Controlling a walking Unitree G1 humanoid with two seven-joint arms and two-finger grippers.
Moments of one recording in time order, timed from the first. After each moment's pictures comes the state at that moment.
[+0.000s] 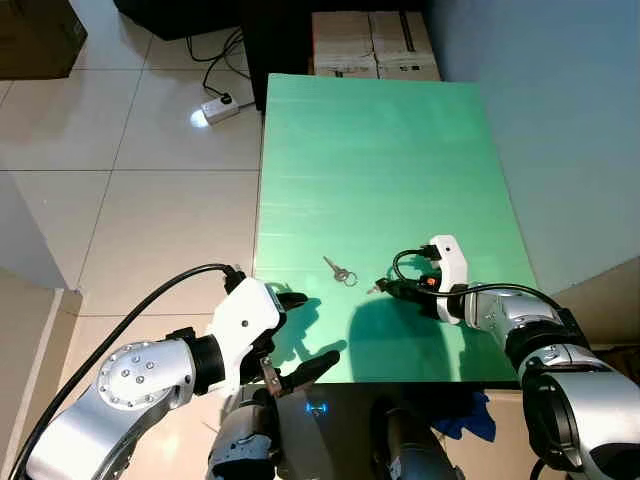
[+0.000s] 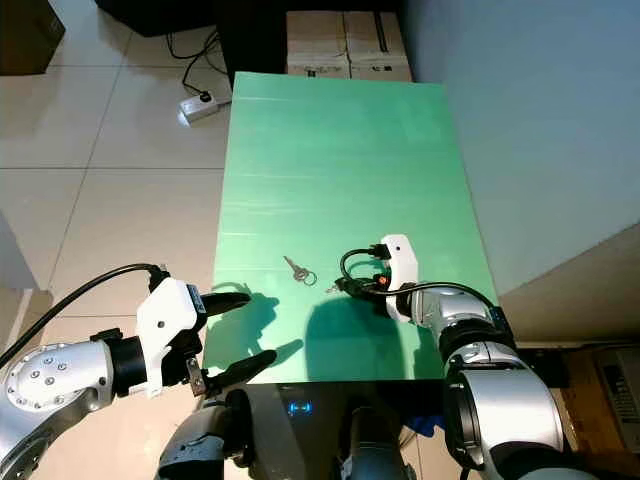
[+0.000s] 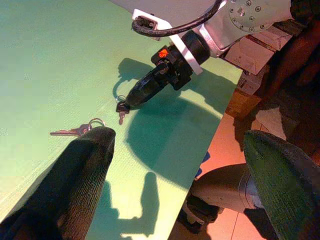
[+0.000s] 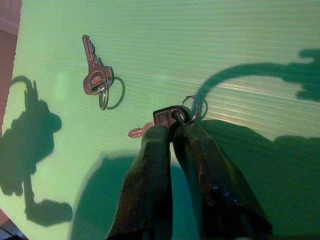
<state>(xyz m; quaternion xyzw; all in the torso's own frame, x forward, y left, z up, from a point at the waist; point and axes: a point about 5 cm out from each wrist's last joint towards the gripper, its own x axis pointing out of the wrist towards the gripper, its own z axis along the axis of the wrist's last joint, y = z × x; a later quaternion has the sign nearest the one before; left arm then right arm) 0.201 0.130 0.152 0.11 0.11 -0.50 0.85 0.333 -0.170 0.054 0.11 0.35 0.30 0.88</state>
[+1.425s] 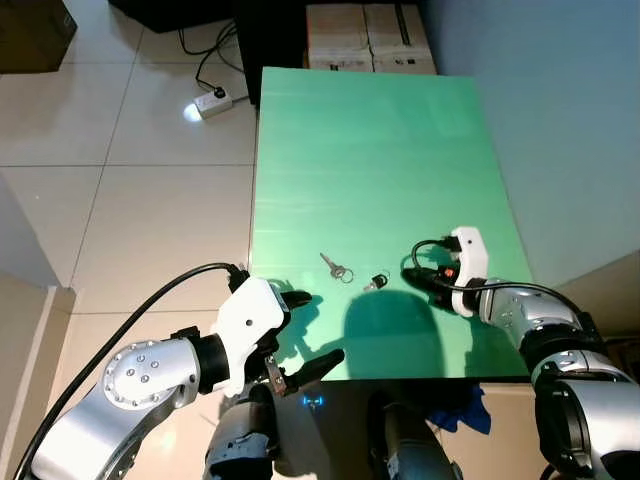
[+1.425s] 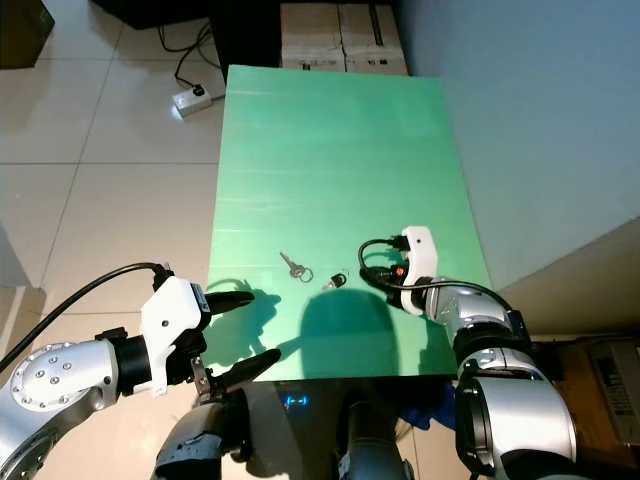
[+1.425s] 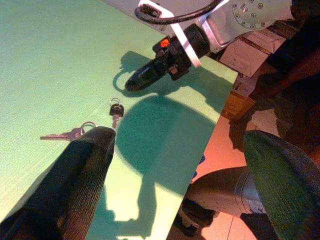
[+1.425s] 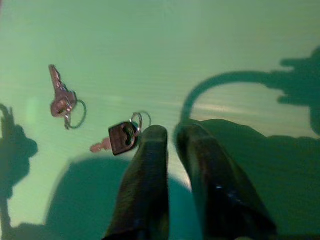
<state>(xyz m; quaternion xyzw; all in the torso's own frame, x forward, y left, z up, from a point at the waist) 0.201 0.126 0.153 0.11 0.10 -0.50 0.85 0.336 -0.190 0.060 0.12 0.32 0.25 0.91</state>
